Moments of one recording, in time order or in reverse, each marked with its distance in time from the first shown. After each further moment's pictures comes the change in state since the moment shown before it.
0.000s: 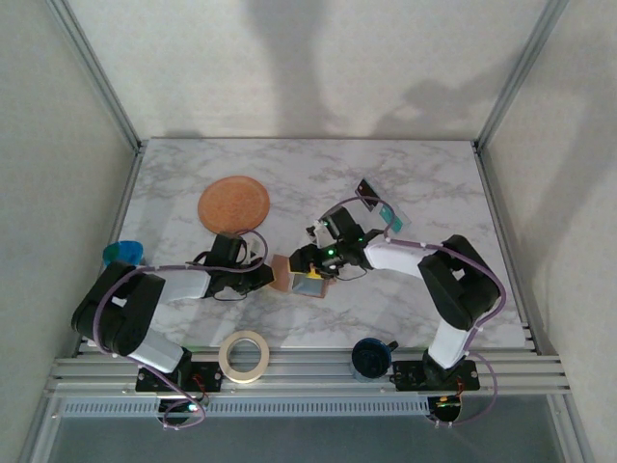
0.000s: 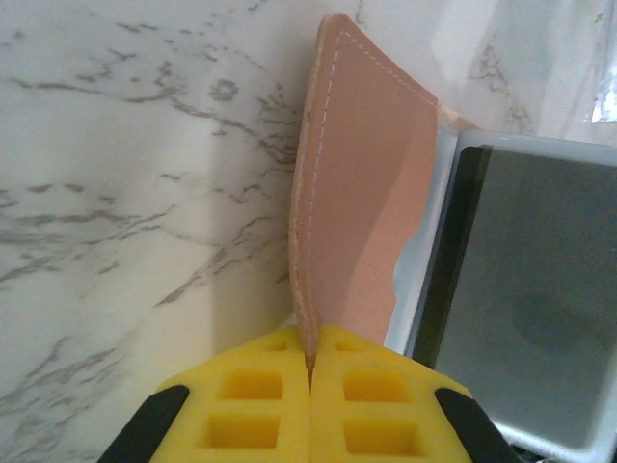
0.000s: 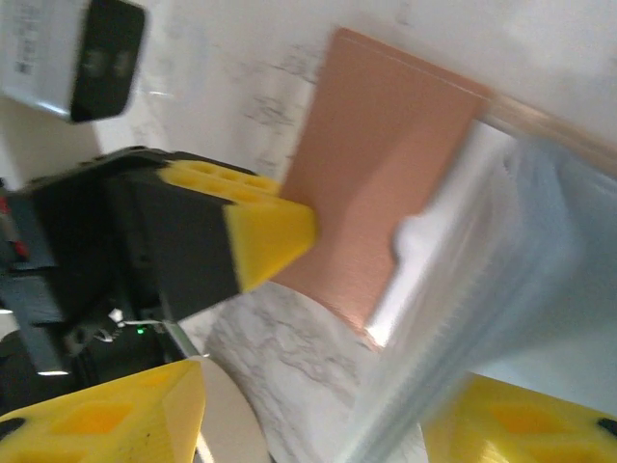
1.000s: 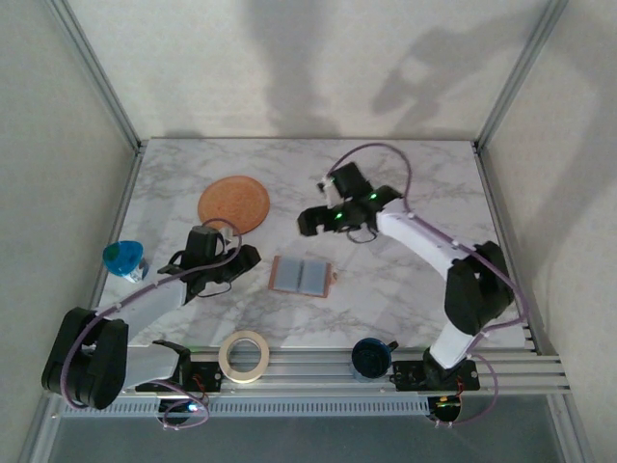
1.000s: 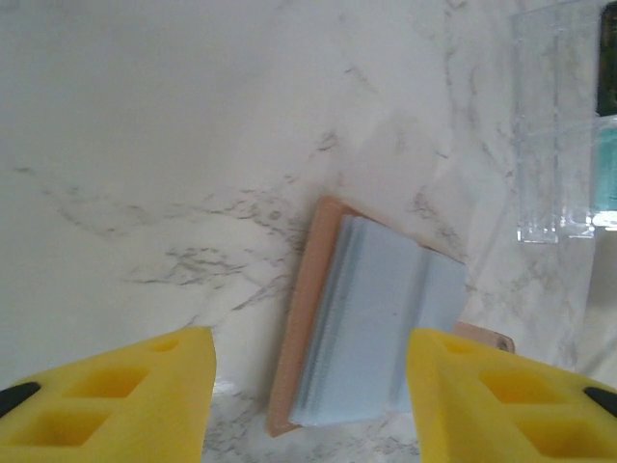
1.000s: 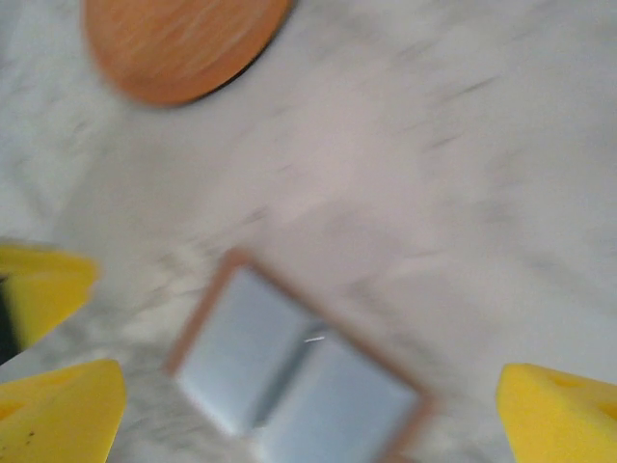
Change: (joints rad) left arm 0.111 -0.307 0.000 -0.179 -0.135 -0.034; right arm -0.123 -0.081 0.419 -0.555 0.492 -0.415
